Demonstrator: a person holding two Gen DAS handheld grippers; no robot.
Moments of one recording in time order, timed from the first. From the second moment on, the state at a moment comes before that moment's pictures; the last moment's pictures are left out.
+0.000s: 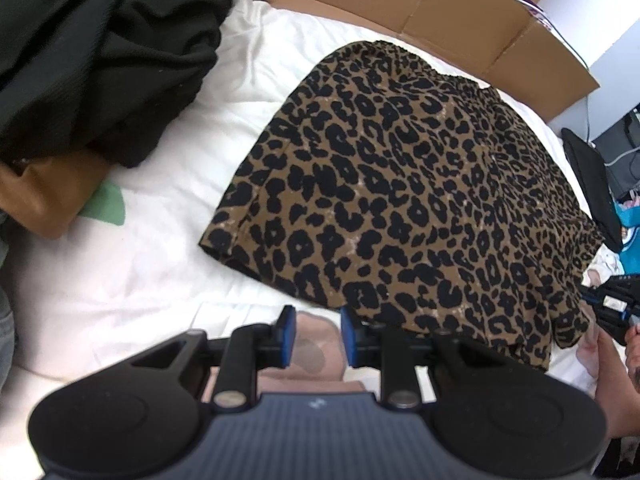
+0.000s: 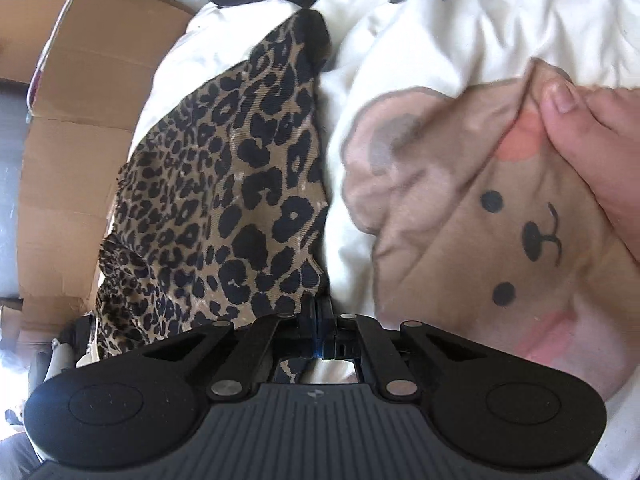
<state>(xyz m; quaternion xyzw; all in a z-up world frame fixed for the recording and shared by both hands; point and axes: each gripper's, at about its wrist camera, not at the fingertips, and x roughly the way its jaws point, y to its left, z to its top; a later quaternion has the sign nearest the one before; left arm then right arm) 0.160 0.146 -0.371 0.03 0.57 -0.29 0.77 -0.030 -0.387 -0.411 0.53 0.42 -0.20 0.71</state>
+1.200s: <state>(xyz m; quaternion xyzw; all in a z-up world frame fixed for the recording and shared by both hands) 0.153 0.075 -0.403 0.08 0.63 -0.35 0.69 0.019 -0.271 -0.373 0.19 0.59 -0.04 0.78</state>
